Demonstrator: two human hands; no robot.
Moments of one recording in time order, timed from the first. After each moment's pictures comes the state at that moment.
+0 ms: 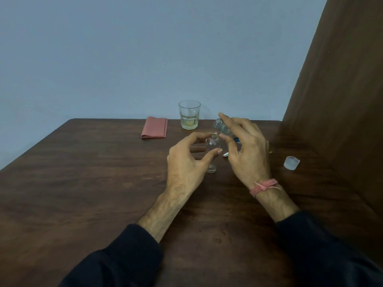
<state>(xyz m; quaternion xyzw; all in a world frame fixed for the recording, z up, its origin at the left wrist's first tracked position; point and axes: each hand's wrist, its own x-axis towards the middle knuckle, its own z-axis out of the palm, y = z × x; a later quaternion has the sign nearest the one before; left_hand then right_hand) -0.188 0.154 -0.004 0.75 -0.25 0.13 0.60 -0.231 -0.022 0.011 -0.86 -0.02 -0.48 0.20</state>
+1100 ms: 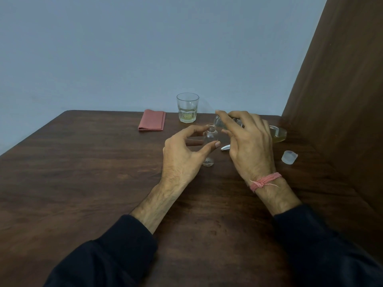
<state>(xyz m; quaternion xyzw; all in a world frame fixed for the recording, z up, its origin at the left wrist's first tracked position) -0.185 0.153 -0.007 0.75 -0.24 0.13 0.60 -0.239 -0.029 0.012 -0.88 0.00 -0.48 0.01</state>
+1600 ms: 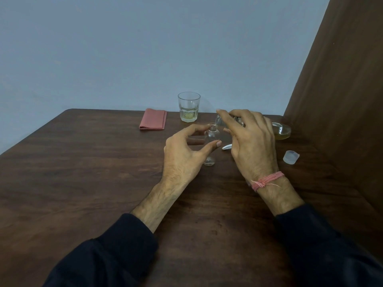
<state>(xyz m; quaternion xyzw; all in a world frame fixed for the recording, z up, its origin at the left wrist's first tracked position) -0.187 0.152 -0.006 0.76 -0.24 0.13 0.59 -0.240 -0.028 0.015 -0.88 0.01 -0.48 -0.03</state>
